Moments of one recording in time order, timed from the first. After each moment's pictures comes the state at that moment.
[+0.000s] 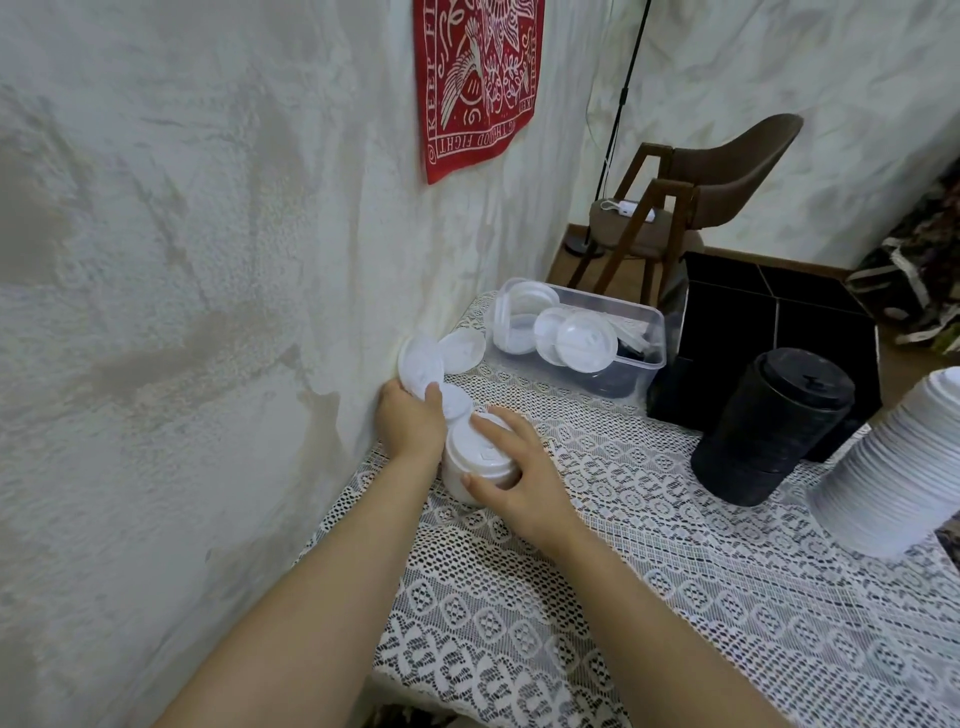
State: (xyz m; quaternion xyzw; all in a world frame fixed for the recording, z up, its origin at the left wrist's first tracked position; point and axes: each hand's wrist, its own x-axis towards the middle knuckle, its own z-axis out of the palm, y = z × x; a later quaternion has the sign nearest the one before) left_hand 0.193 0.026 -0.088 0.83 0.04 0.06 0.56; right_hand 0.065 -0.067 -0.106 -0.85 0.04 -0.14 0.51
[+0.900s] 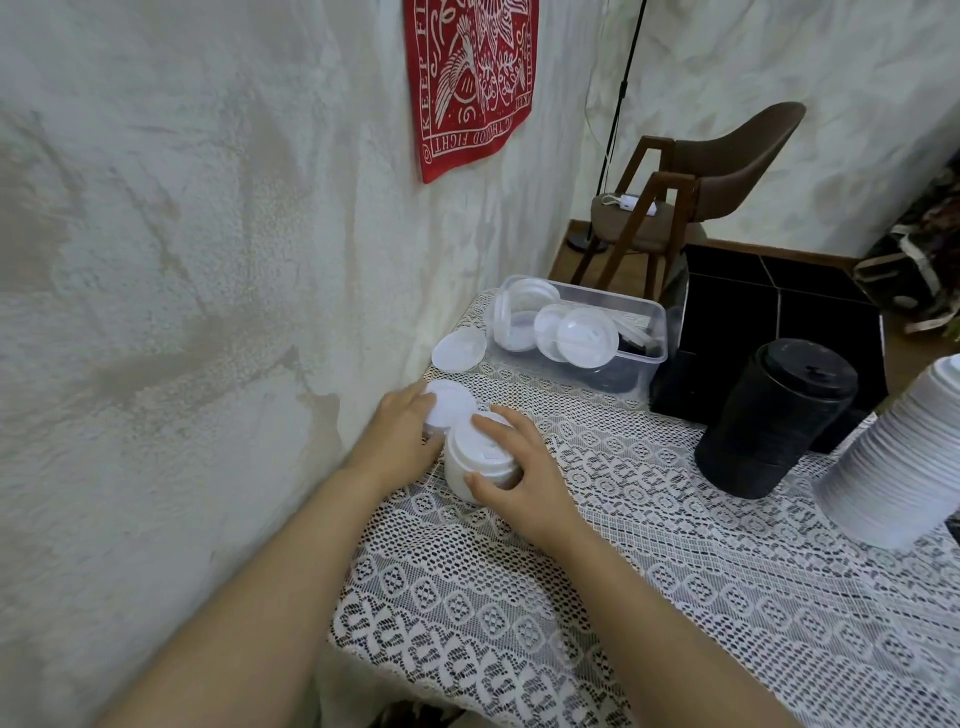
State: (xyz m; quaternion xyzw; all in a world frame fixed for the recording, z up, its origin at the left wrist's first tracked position) left_hand 0.196 0.075 -0.094 0.91 -0.33 0.02 0.24; right_hand 0.063 -0.068 -0.109 -0.84 0.04 -0.15 0.51
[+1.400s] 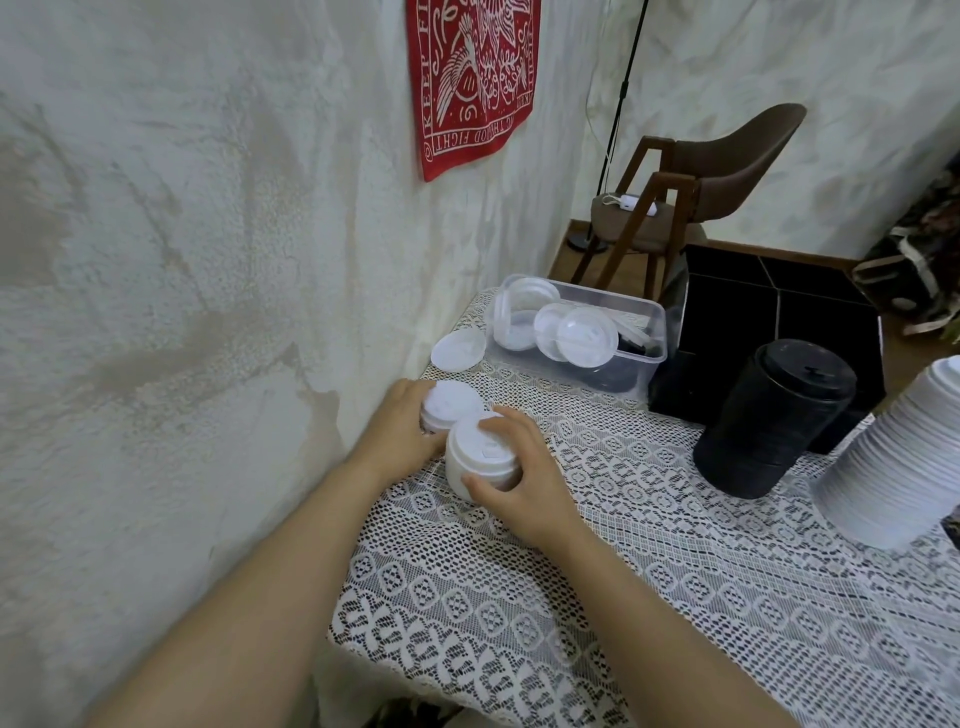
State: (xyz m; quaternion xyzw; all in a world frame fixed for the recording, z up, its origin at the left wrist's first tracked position) left_hand 0.196 0.071 -0.096 0.89 -0.29 -0.01 0.36; right_hand 0.060 -0.067 -0.109 -0.85 0.04 -0.17 0.49
